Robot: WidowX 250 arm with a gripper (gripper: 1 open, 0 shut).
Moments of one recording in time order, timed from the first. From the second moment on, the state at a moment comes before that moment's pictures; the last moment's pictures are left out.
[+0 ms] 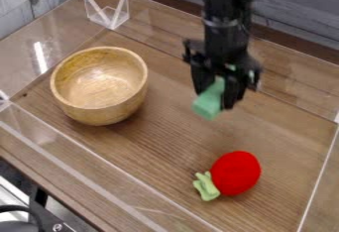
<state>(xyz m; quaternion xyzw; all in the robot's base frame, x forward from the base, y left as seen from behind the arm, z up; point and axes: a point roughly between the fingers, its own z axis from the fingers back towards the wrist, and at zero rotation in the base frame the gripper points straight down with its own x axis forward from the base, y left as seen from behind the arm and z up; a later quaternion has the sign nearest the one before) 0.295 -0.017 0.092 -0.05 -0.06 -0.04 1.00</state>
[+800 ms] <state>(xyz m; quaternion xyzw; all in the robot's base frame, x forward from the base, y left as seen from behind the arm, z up) 0.232 0.131 0.094 -0.03 -0.07 0.03 1.00</state>
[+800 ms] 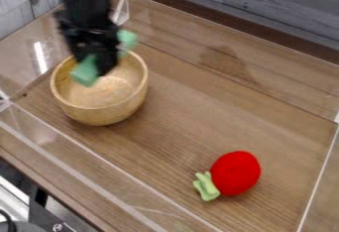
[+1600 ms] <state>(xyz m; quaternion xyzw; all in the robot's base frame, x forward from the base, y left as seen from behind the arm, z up) 0.228 0.116 0.092 -0.02 -0.06 0.13 0.99</state>
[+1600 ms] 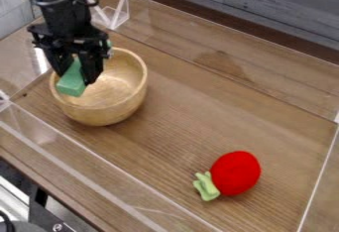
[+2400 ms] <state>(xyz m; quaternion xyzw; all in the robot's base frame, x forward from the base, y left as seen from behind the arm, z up) 0.251 0.121 0.066 -0.01 -0.06 0.09 0.99</state>
